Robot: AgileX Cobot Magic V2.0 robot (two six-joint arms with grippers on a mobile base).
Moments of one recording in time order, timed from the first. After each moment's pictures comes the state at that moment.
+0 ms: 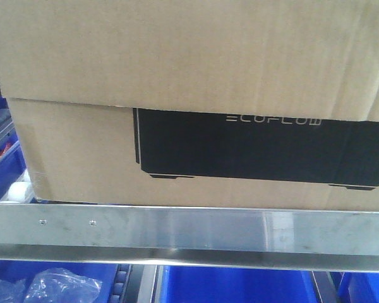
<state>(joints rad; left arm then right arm) -0.53 1.72 -1.84 0.21 1.22 -0.29 -0.16 1.42 -1.53 0.01 1.25 -0.07</state>
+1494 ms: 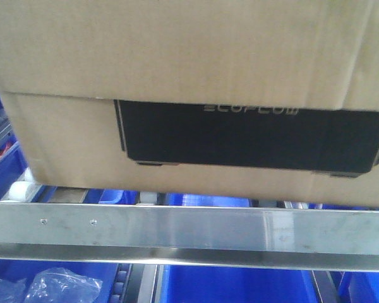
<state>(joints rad) -0.54 1.71 -1.84 0.30 1.21 -0.43 -0.18 1.48 -1.53 0.10 1.21 -0.15</state>
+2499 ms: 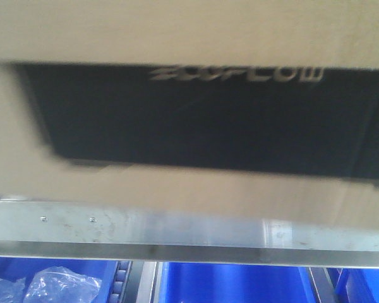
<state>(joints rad) -0.68 1.21 -1.47 0.38 1.26 -0.52 -0.10 0.94 -1.28 0.14 1.26 -0.11</state>
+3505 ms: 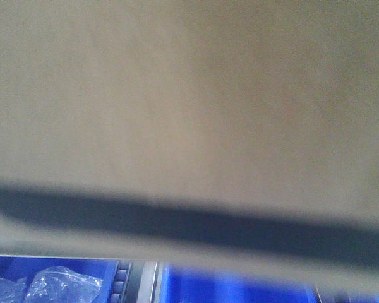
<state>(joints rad) -0.92 0.82 -1.09 0.49 1.03 -0.65 -0.10 0.53 -1.05 0.17 1.22 -0.08</state>
